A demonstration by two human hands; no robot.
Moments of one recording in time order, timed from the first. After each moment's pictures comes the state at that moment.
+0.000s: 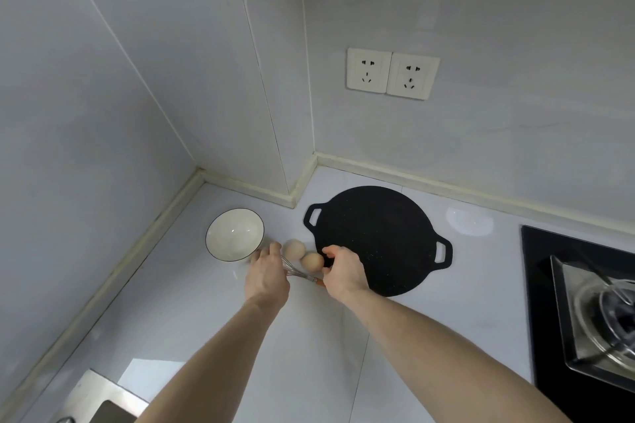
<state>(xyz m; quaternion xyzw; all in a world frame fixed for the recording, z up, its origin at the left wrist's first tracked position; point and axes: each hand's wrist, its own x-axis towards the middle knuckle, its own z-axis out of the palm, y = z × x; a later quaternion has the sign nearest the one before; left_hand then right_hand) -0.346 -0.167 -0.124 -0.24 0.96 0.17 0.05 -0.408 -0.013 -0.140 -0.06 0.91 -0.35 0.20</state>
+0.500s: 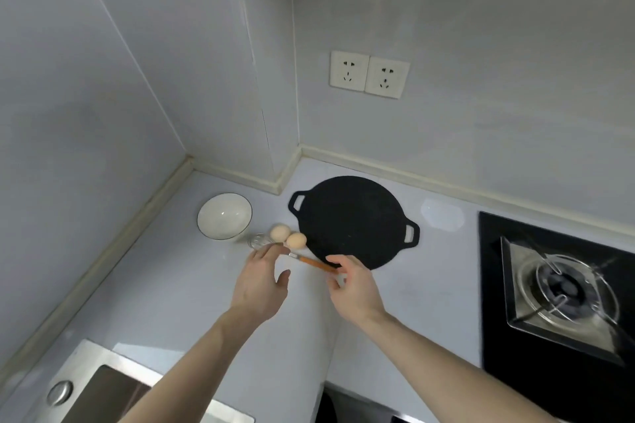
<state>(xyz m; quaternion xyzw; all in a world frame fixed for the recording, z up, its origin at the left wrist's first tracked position) -0.270 -0.134 -0.065 -0.12 0.95 0.29 -0.01 -0.318 0.065 -0.081 -0.09 0.90 -0.40 0.16</state>
